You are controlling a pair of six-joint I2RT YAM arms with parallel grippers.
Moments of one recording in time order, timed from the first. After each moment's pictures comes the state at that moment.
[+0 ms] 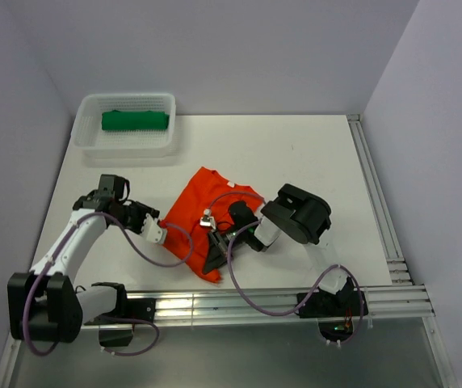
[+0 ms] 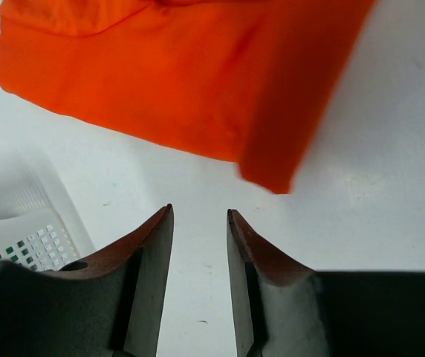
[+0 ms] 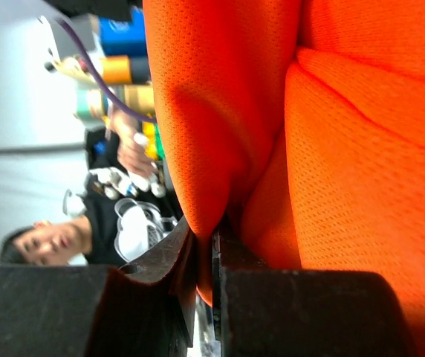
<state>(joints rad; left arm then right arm) -0.09 1.19 0.80 -0.82 0.58 1.88 0.81 2.16 0.73 0.94 -1.24 1.03</state>
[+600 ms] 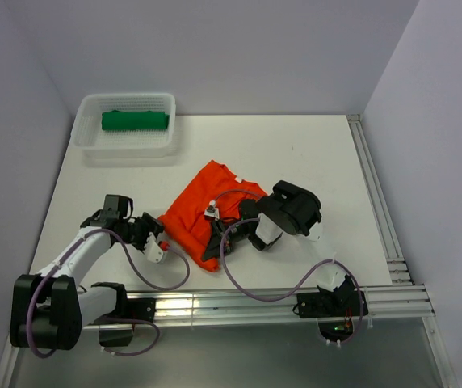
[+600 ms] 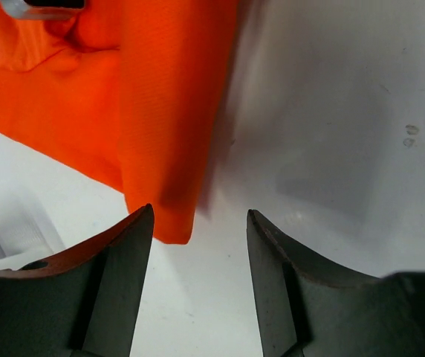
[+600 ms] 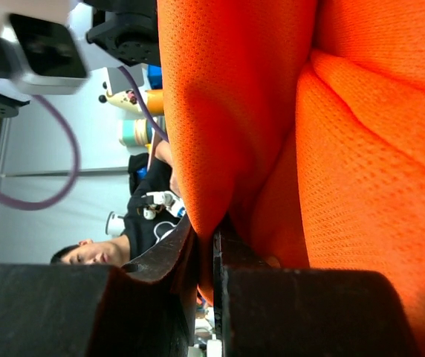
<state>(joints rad) -0.09 1.11 0.53 -0.61 0.63 2.00 0.74 2.31 0.75 1.40 -1.25 1.43</state>
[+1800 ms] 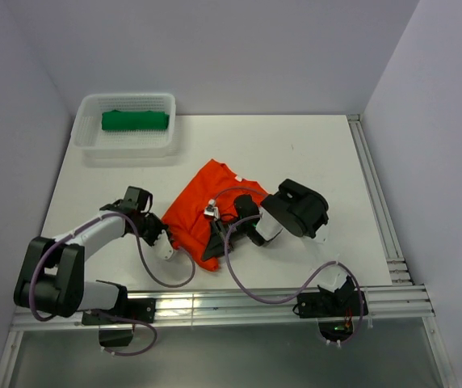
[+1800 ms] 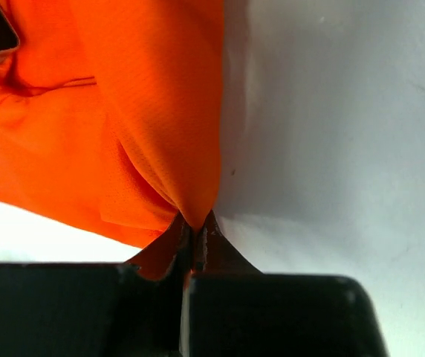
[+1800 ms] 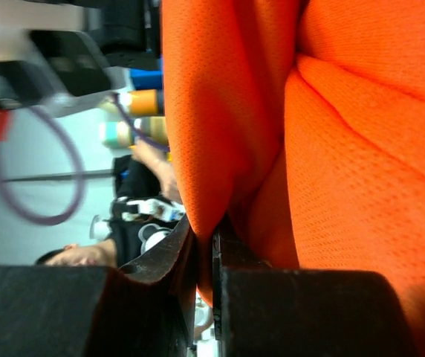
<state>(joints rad) -0.25 1.31 0.56 -0.48 0.48 2.01 0.73 2.26 0.77 1.22 -1.25 1.28</state>
